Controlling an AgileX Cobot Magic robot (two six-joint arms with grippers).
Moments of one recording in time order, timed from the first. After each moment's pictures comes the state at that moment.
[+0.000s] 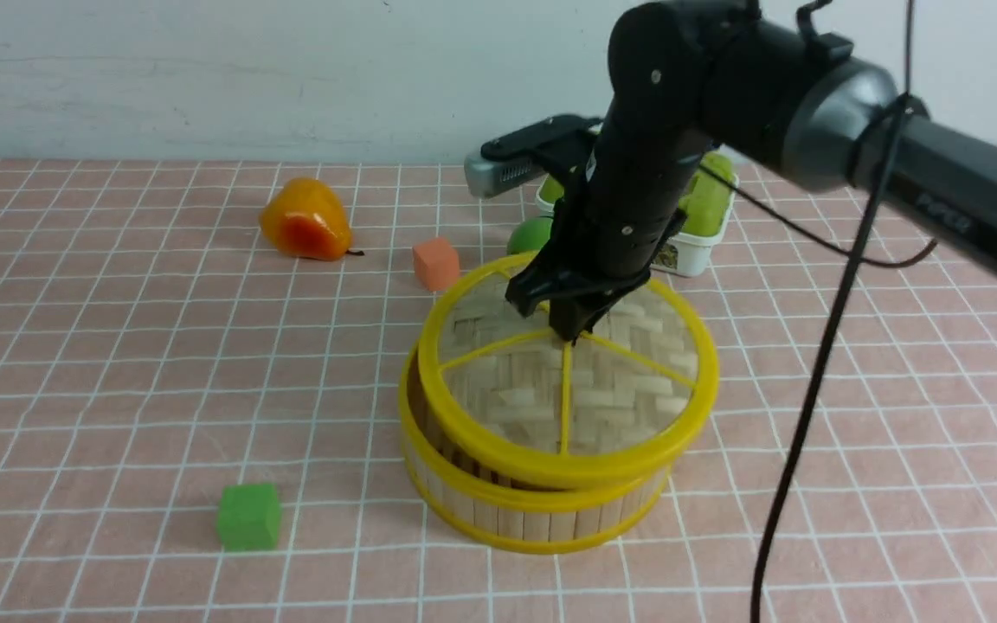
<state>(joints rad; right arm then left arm) 0.52 2.08 -2.08 0.09 1.25 -0.13 0.04 -0.01 0.03 -0.03 0.36 -0.23</state>
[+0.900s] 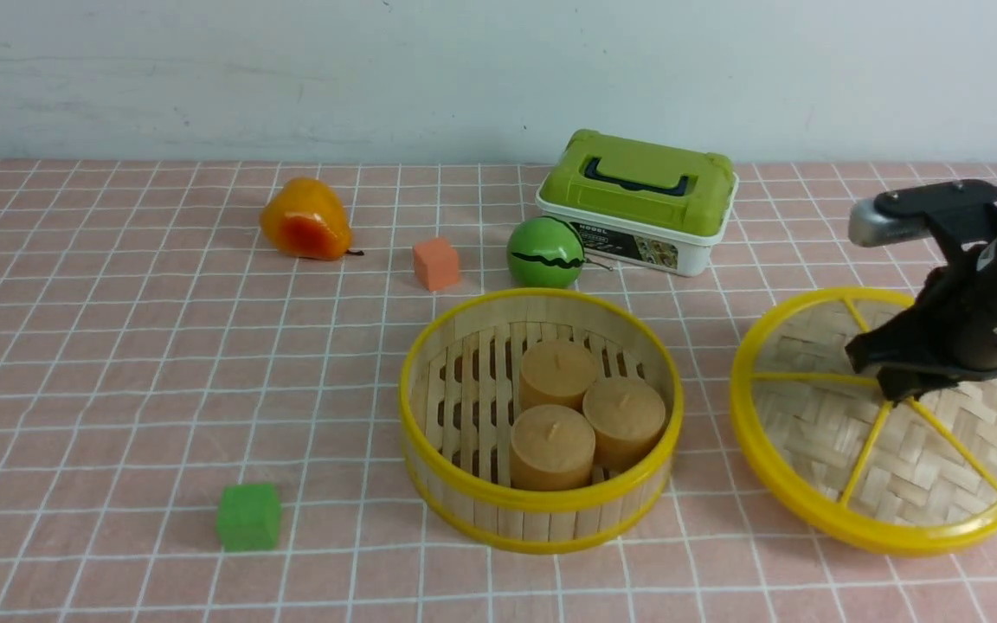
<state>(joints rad) 0.07 1.70 -1.22 0.10 0.73 -0.11 0.04 -0.01 0.03 -0.03 0.36 -0.23</state>
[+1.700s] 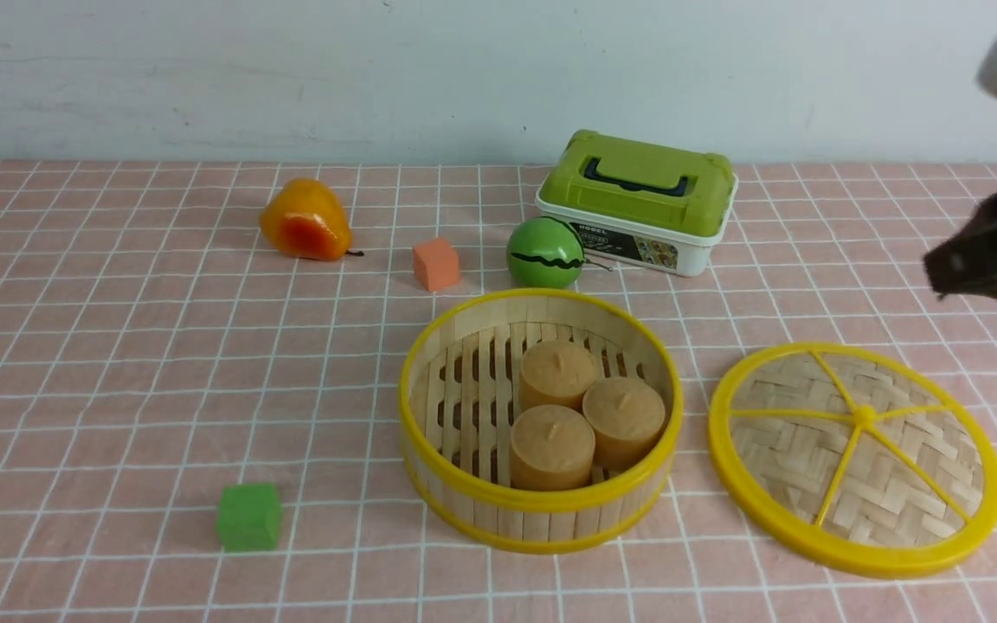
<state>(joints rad) 0.07 1.13 -1.10 0.31 0.79 -0.30 0.04 -0.01 0.03 -0.03 0.36 -0.23</state>
